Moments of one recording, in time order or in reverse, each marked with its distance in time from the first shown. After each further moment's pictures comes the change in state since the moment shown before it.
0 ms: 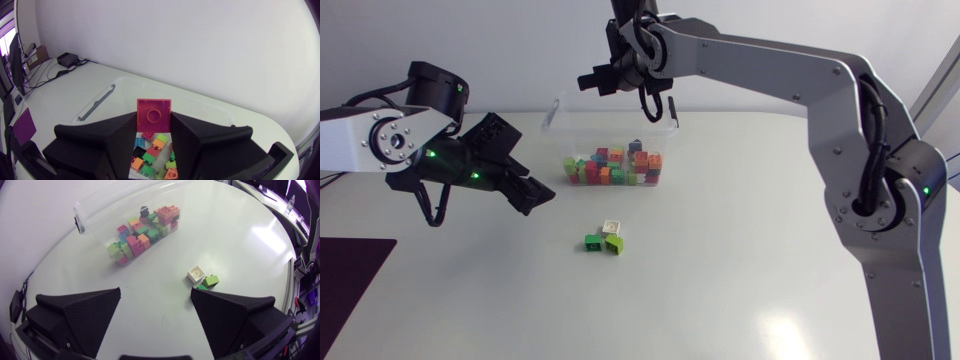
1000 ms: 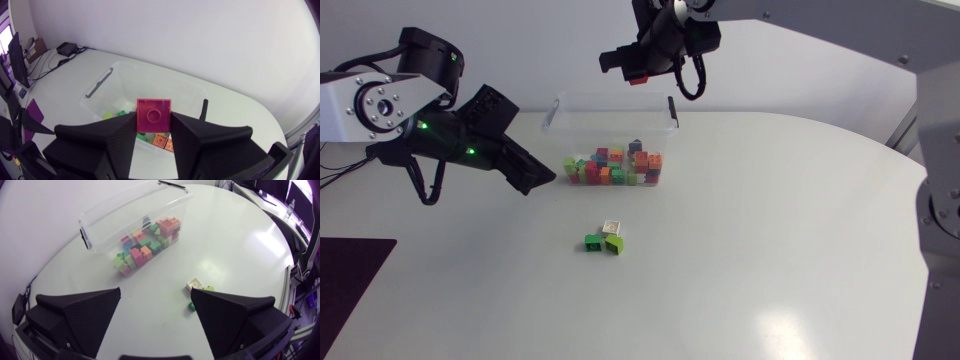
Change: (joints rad) left arm -0.010 0.000 0.122 -0.100 -0.001 -0.022; right arm -0.025 -0.200 -0.060 -0.307 -0.011 0.030
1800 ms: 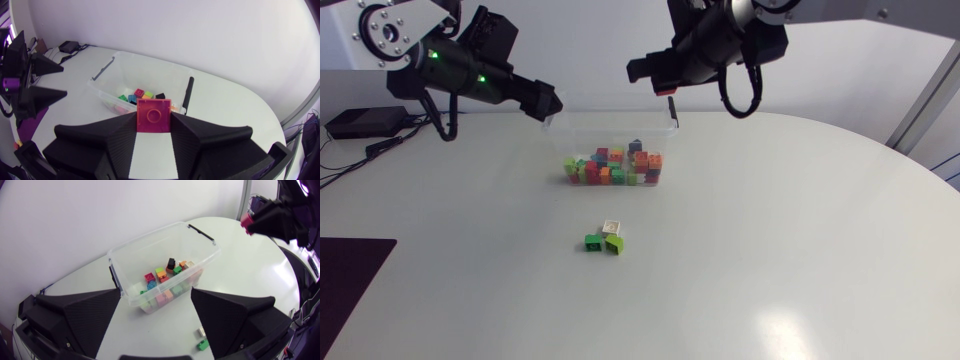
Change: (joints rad) left arm -0.030 0.115 0.308 0.016 -0.097 -0.184; right arm 0.009 -0.330 -0.405 0.060 0.020 0.031
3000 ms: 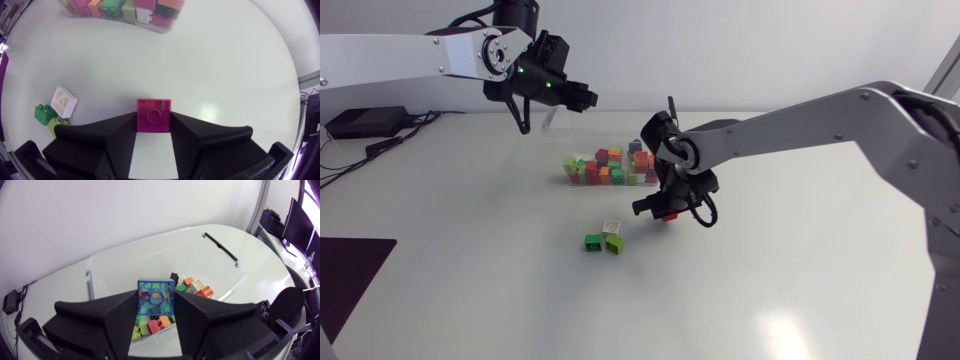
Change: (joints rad) left arm -0.051 0.402 0.302 0.117 -0.034 -0.159; right arm -0.008 0.306 -0.324 0.084 -0.007 0.109
